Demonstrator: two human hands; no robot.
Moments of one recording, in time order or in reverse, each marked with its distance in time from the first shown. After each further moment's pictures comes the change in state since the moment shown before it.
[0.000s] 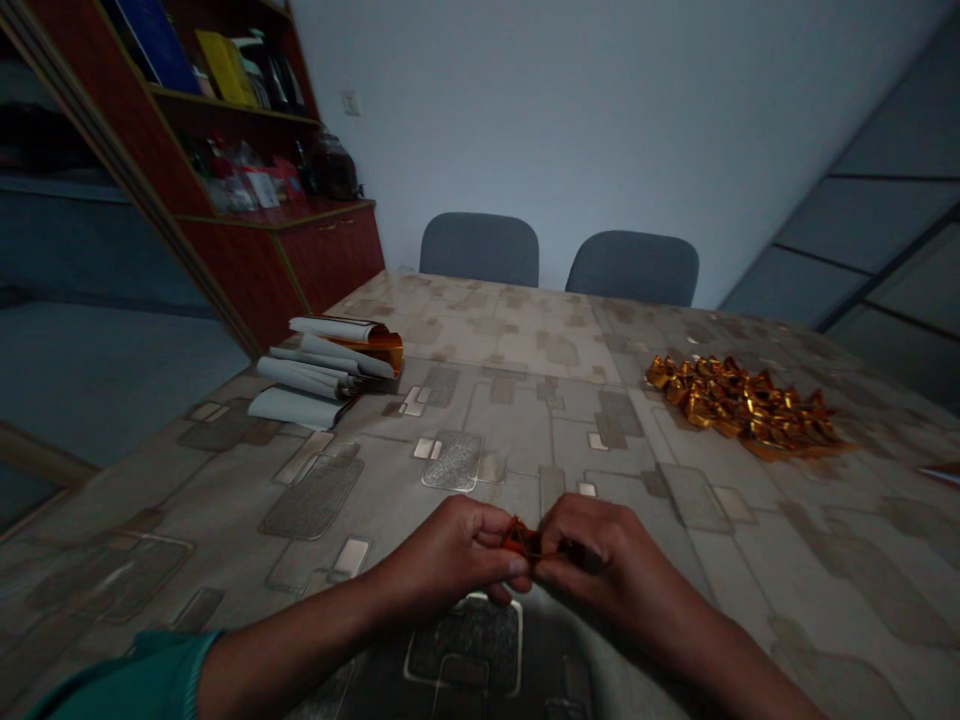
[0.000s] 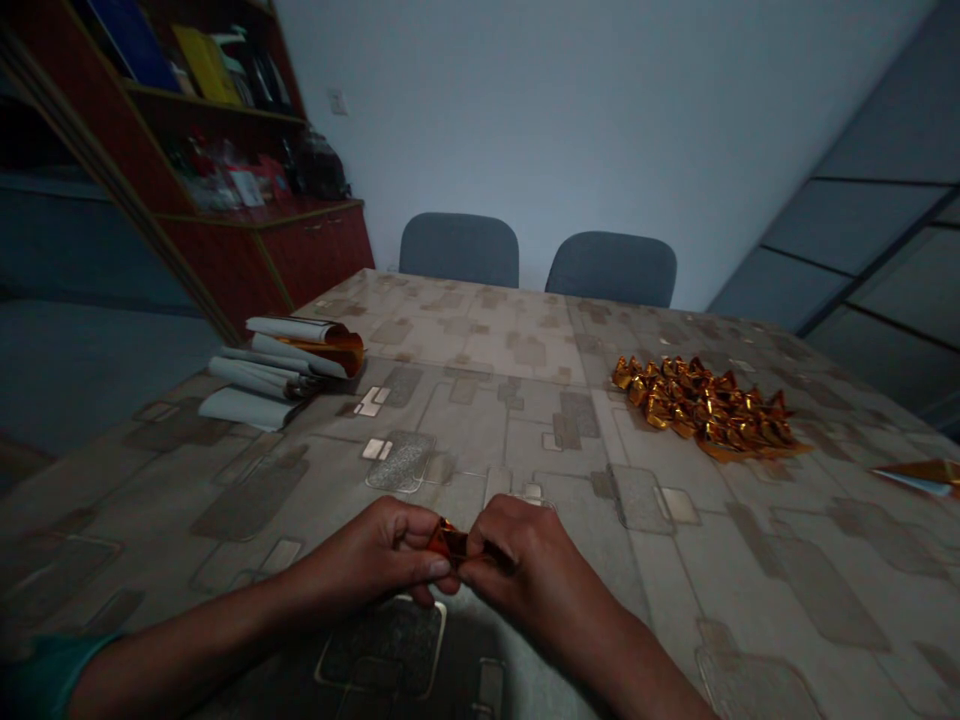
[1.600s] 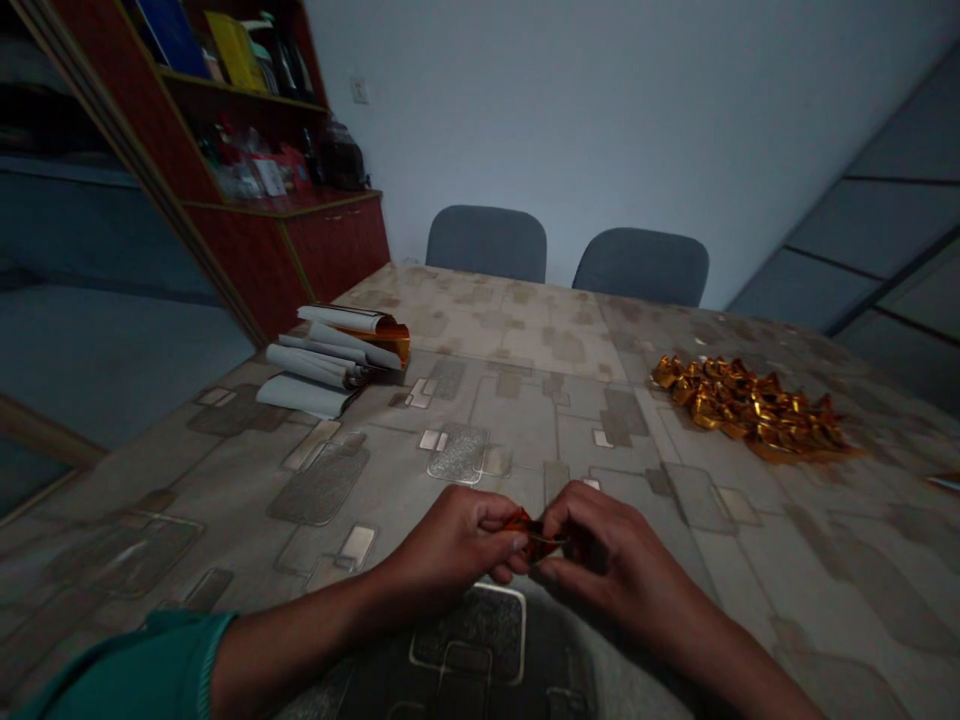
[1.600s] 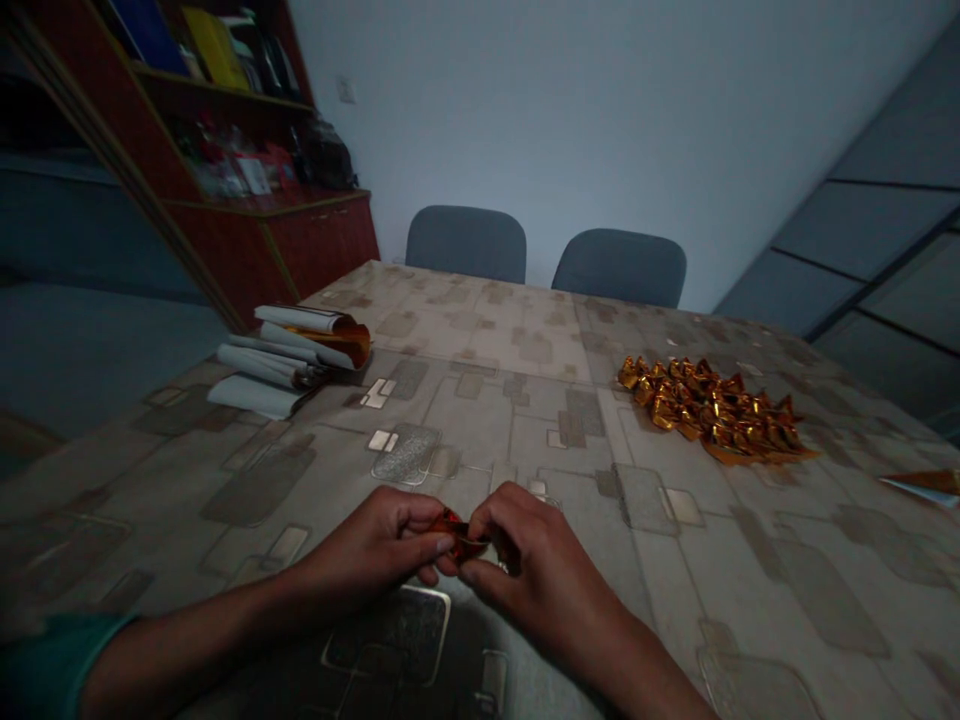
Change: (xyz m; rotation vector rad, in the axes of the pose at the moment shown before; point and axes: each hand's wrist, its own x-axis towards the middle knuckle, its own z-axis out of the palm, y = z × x) left_hand 0.001 -0.006 0.001 0.097 0.106 0.089; right_hand -0.002 -0.012 -0.004 0.037 -0.014 0.098
